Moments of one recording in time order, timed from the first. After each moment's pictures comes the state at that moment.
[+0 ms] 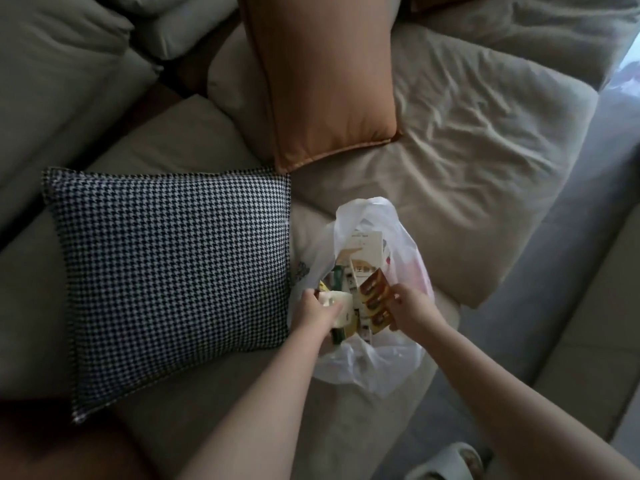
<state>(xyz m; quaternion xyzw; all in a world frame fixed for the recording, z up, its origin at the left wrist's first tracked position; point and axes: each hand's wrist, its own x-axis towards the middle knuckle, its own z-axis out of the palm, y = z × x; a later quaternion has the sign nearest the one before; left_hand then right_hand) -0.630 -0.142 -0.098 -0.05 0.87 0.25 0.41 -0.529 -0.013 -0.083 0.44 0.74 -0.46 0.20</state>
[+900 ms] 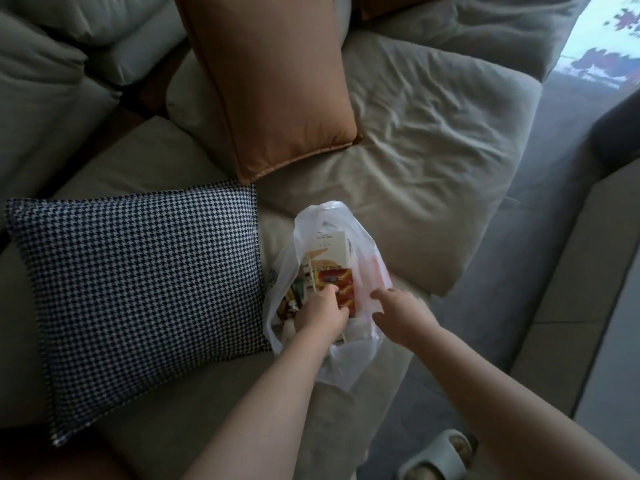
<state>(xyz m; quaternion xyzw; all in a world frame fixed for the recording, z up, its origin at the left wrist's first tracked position) -0.581 -0.090 -0.066 0.22 0.90 0.05 0.38 -0.481 0.010 -0.071 0.31 0.87 -0.29 0.24</state>
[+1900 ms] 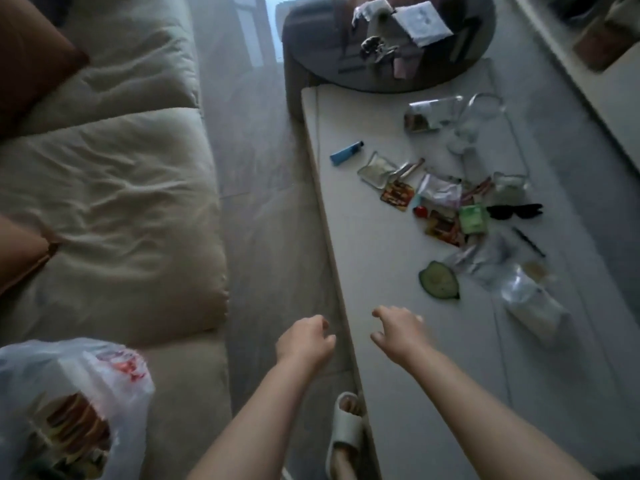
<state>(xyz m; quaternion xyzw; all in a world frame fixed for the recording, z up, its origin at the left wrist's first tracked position) -0.212 0.103 -0.072 0.55 0.72 -0.13 0.40 -0.045 0.119 -0.085 0.64 0.68 -0.31 0.18</state>
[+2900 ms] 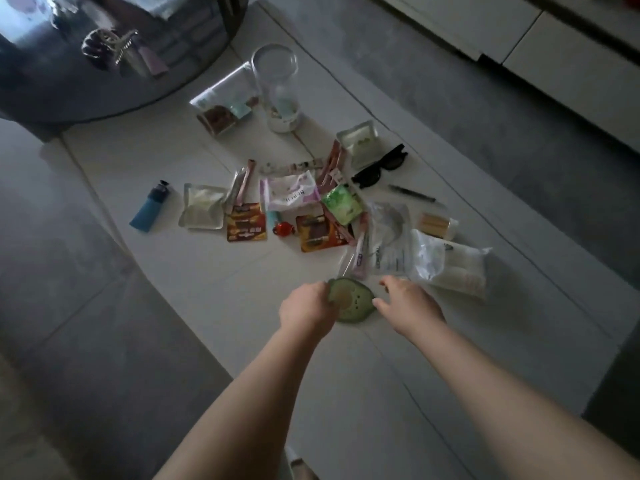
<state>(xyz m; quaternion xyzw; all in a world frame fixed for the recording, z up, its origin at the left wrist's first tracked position) 0.027 0.283 -0.208 0.76 0.51 -0.22 0.35 0.159 0.197 -0.190 0.85 0.38 -0.36 0.05</state>
